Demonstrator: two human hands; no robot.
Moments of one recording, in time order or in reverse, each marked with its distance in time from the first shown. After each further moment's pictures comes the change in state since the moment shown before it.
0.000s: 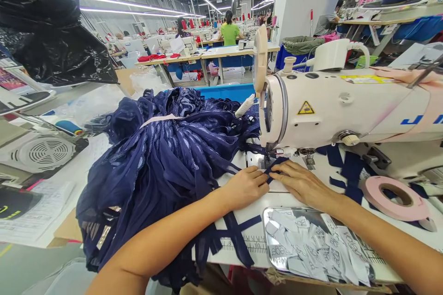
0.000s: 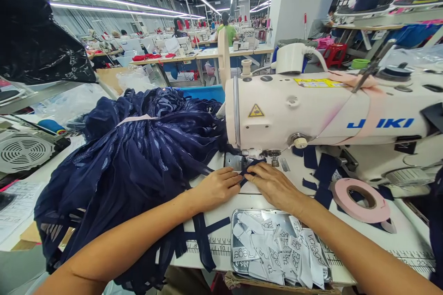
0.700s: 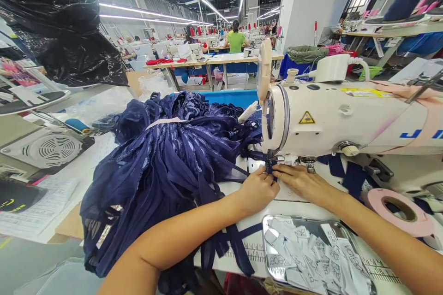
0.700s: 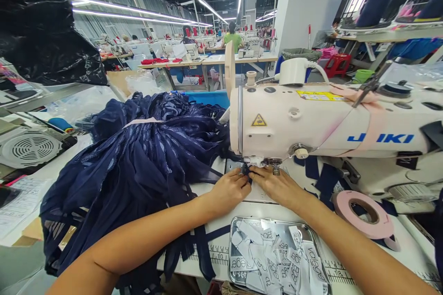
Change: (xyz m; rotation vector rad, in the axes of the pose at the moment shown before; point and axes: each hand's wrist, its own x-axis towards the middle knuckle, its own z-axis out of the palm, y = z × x) left_hand 0.029 0.012 0.013 0.057 -0.025 -0.171; right_hand -0.002 0.029 0.006 -0.281 -0.132 0.004
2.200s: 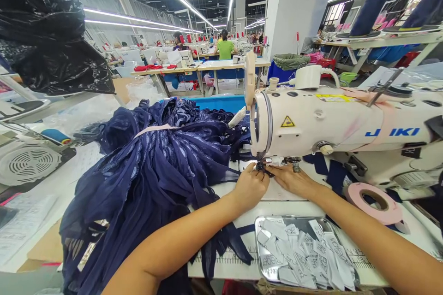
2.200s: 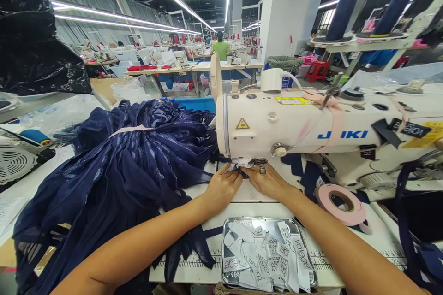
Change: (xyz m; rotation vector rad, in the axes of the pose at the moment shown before) left_hand 0.011 -0.003 0.005 0.049 0.022 -0.115; right_hand 0.012 0.008 0.002 0.080 0.080 0.069
